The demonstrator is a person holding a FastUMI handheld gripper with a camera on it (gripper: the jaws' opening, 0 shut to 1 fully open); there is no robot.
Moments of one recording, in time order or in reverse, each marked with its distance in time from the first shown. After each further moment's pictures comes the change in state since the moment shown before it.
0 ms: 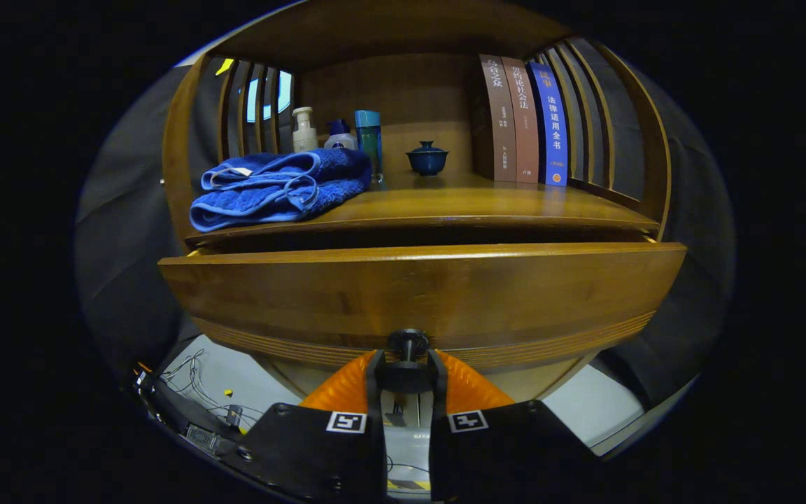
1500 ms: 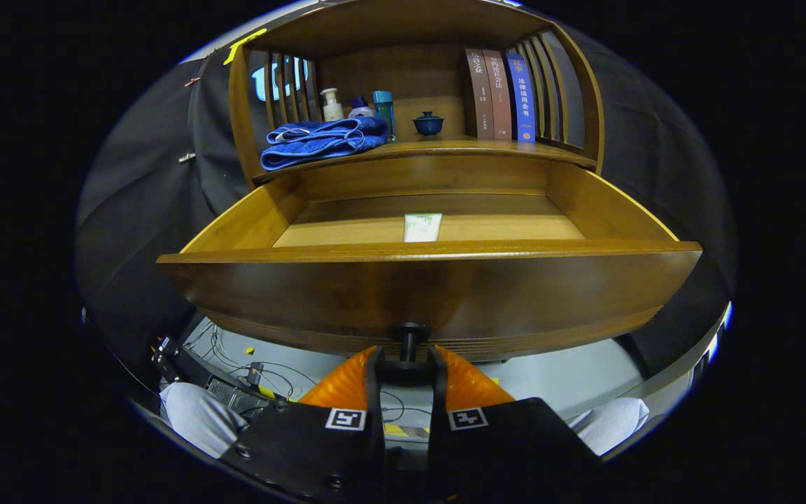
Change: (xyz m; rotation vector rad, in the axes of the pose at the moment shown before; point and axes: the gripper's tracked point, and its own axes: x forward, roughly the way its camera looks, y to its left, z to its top) arm -0.137 0.008 -0.090 0.032 0.162 0.032
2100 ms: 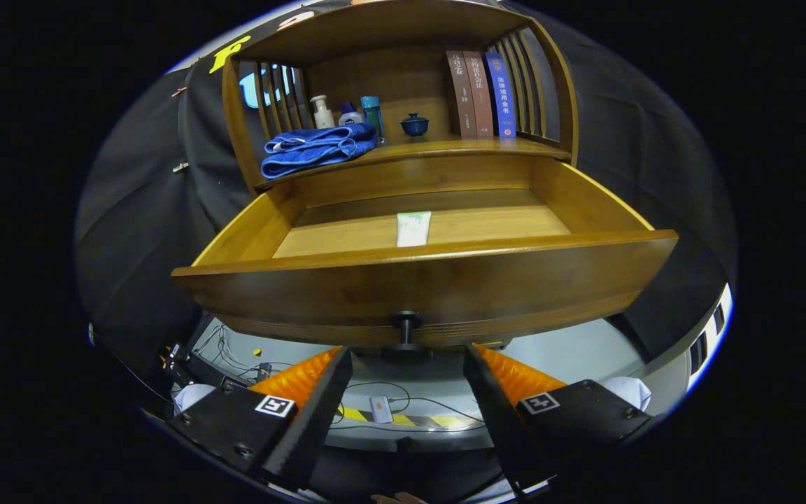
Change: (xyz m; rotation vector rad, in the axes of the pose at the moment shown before) arm -0.048 0.000 0.013 0.048 0.007 -0.035
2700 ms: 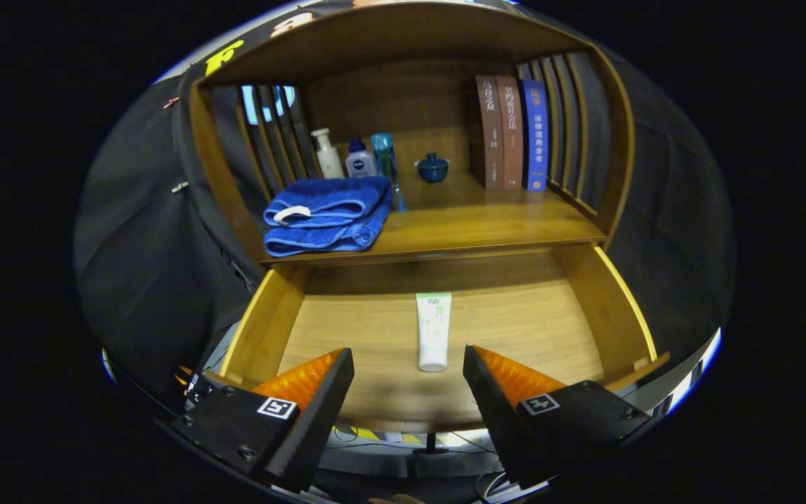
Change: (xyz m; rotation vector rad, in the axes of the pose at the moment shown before) arm 0.062 0.031 0.139 0.001 0.065 0.035
